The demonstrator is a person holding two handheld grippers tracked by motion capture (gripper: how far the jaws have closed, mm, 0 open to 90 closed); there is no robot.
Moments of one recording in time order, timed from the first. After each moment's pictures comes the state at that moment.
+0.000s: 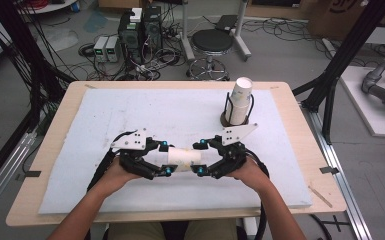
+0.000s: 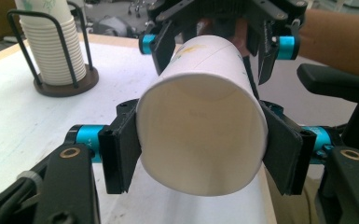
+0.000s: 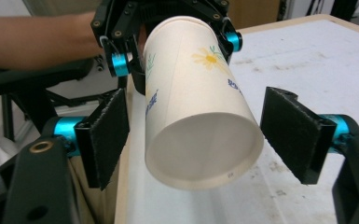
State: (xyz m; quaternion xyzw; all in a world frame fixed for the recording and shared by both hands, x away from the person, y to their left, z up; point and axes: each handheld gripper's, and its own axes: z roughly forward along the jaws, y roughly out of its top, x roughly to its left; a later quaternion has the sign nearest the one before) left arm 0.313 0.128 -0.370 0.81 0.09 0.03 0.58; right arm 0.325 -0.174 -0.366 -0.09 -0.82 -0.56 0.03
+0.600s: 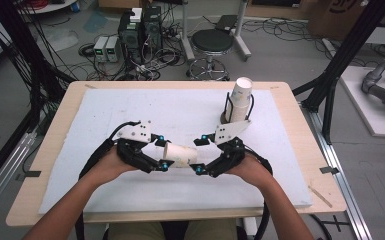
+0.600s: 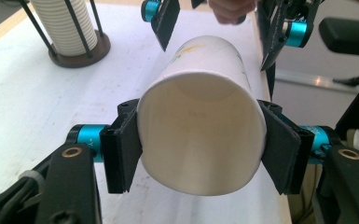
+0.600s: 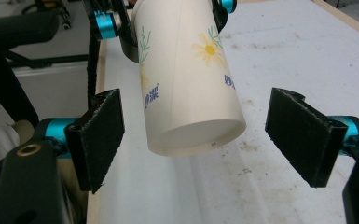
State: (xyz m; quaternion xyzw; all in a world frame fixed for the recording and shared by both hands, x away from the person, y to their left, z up) left arm 0.322 0.124 -0.336 0.87 0.08 0.05 0.48; right arm 0.325 -0.164 -0.349 -0.08 -0.87 -0.48 -0.03
